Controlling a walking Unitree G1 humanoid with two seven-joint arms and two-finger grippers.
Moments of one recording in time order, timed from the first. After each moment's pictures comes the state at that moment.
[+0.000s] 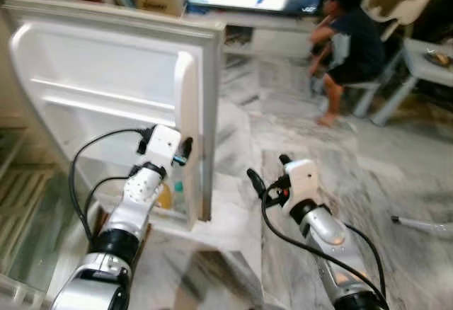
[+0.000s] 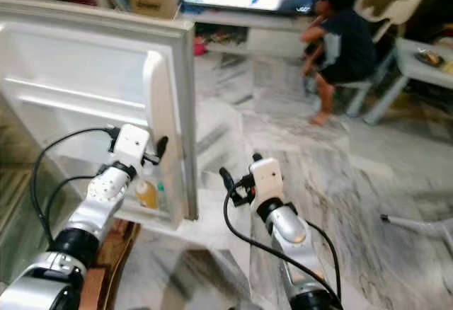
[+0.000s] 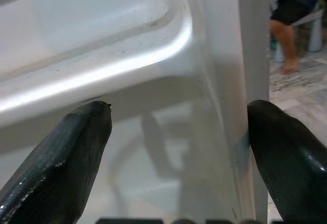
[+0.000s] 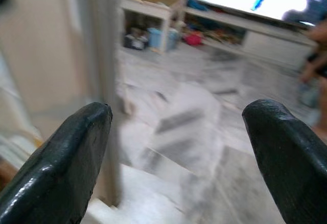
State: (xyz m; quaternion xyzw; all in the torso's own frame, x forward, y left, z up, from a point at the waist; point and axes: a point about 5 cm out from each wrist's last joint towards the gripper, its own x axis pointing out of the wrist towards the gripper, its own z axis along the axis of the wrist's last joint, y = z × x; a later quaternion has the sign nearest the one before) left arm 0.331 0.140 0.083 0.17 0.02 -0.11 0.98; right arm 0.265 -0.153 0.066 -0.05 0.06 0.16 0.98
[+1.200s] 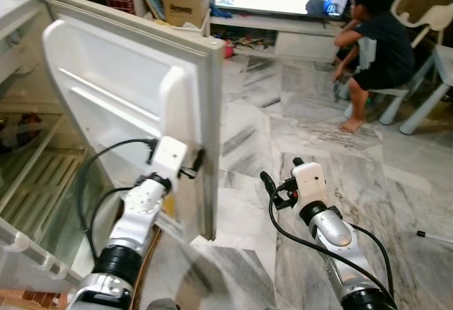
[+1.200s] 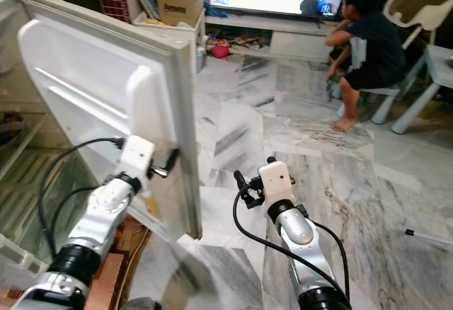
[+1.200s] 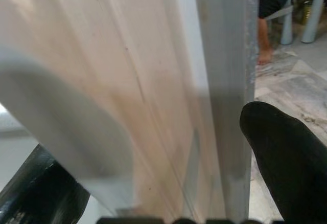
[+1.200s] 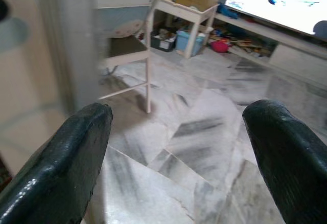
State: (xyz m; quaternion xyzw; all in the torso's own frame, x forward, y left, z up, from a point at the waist) left arm 0.321 0.100 0.080 0.15 0.03 -0.23 0.96; right arm 0.273 -0.145 0.059 -0.08 0.06 0.16 0.98
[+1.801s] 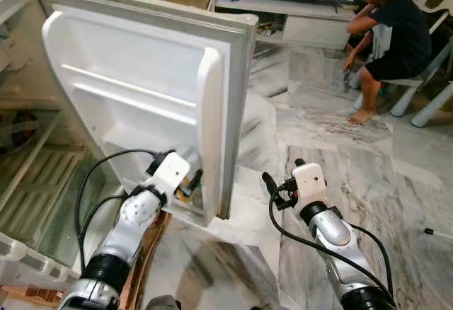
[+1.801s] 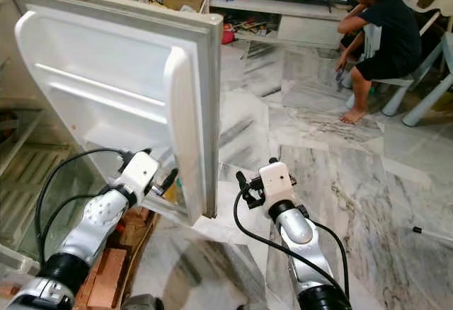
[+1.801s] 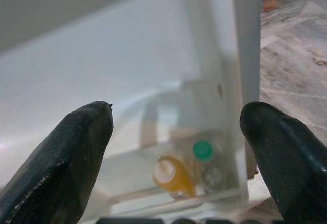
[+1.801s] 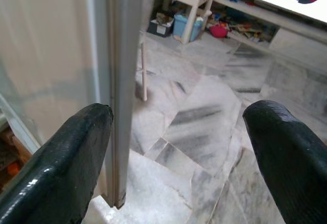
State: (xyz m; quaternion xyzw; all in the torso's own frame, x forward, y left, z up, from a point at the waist) left arm 0.297 0.150 0.048 0.22 0.08 -0.21 0.95; right arm 0.273 -0.148 0.054 -0.09 0.07 0.15 0.98
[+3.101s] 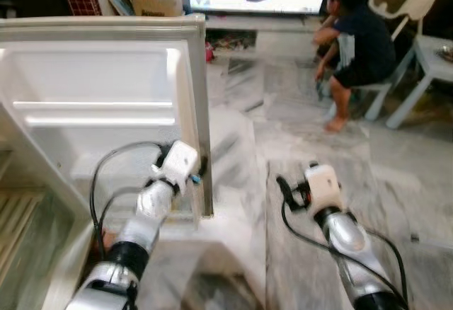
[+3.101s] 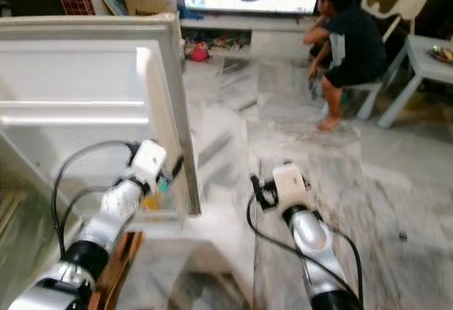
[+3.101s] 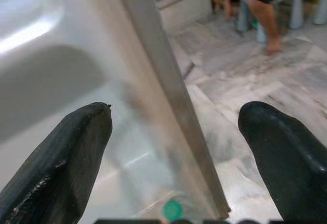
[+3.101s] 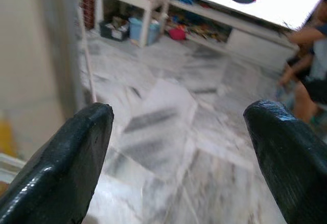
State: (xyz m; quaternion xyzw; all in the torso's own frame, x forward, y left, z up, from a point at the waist) left arm 0.327 0.122 0.068 0.19 0.05 -0.18 0.96; right arm 0.274 -0.162 0.053 -0.10 0.07 0.13 0.98
